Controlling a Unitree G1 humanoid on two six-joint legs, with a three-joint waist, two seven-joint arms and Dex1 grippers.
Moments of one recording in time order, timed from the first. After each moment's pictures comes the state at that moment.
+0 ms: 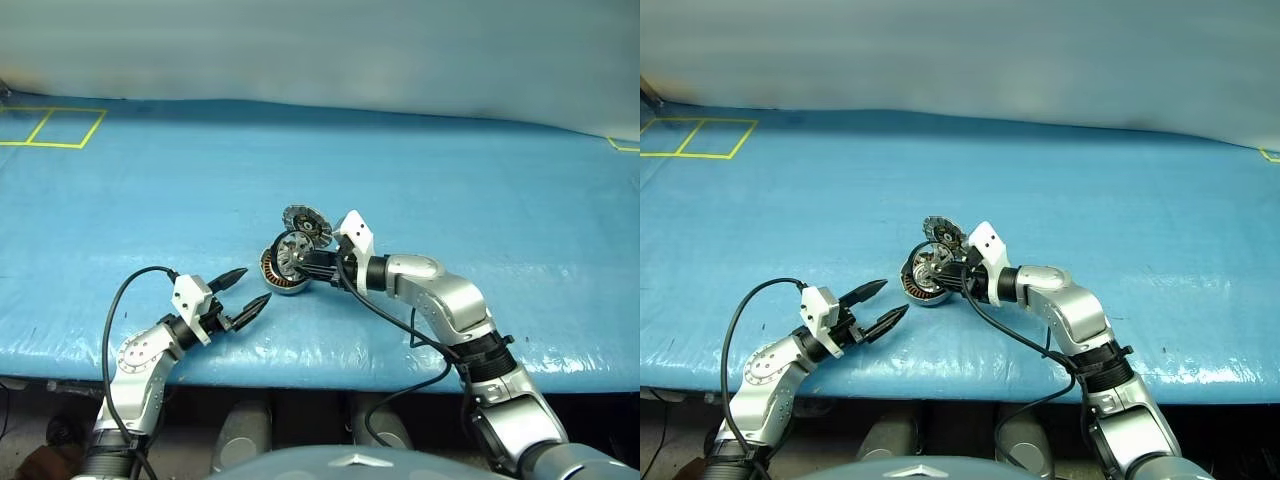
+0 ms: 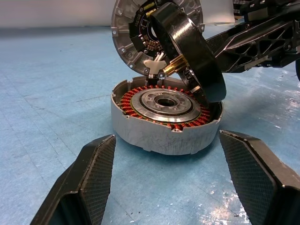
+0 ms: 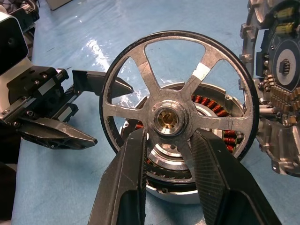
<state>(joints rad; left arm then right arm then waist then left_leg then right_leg) 0.10 0.38 0.02 0.04 -0.36 -0.09 -0.87 -0.42 -0.30 0.27 -0.07 0.38 0.69 0.76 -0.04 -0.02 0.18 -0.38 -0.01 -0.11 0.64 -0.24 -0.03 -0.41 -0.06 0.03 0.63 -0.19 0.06</state>
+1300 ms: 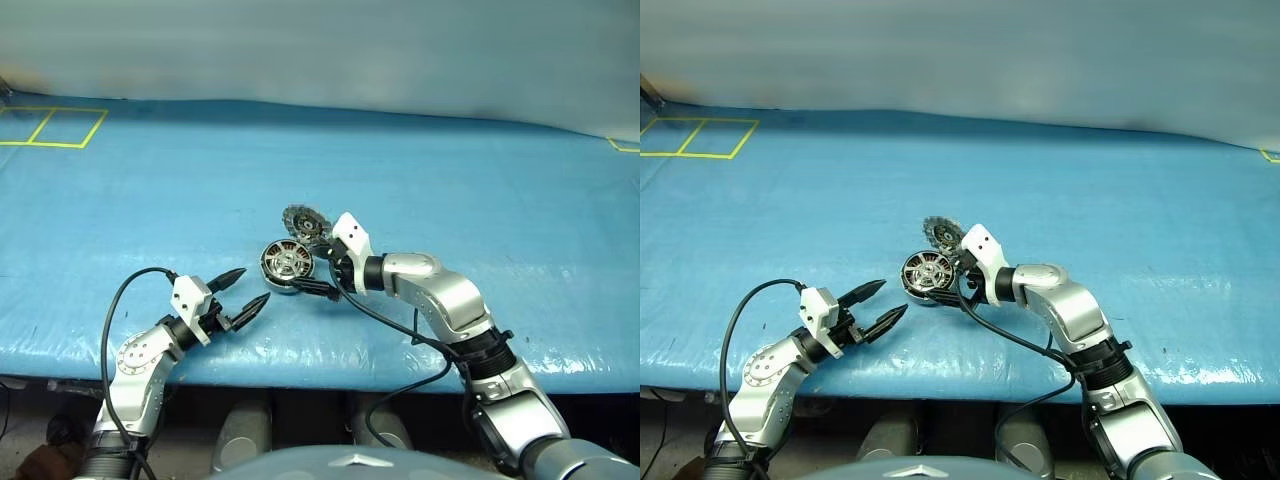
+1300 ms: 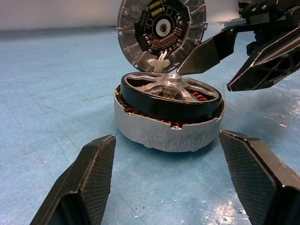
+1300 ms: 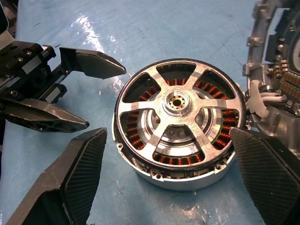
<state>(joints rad) 0.10 0.38 0.02 0.04 -0.35 -0.10 -0.85 -0.44 -0.32 0.30 -0.09 0.32 0.74 0.75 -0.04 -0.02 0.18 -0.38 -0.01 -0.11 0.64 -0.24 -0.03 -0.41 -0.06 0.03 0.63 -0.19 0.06</state>
